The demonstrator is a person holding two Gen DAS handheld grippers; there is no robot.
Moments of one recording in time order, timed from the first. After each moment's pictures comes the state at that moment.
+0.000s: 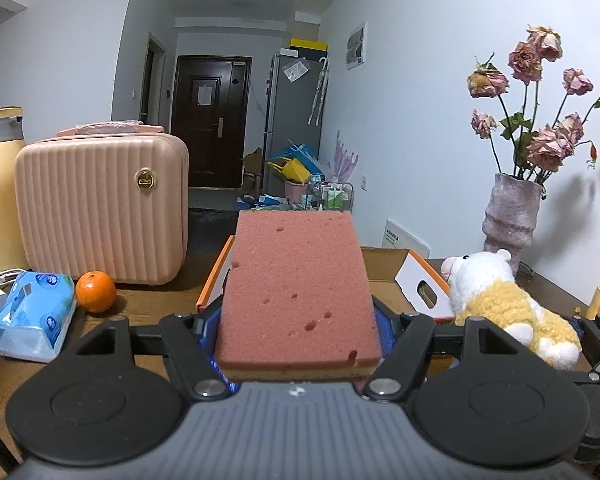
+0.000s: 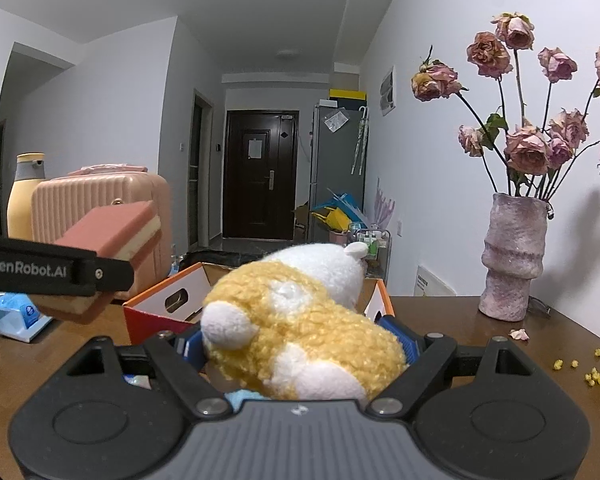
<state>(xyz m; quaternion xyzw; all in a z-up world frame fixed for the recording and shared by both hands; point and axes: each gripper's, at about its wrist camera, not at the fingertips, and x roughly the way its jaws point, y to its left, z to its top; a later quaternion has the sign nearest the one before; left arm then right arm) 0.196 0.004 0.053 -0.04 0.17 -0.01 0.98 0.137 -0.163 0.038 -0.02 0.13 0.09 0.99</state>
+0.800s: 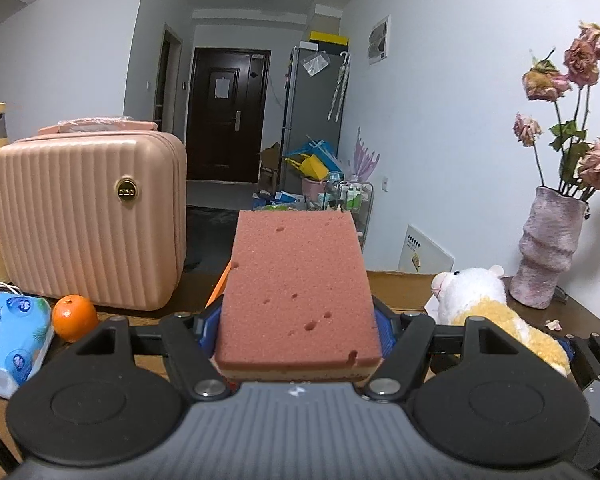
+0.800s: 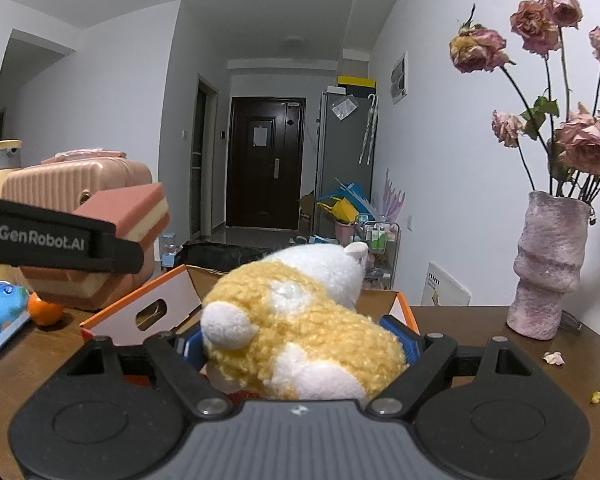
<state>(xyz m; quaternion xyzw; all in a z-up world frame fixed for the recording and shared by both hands) 0.288 0.006 0.058 -0.05 0.18 0.02 0.98 0.236 -0.144 0.031 -0.03 0.15 0.10 0.98</state>
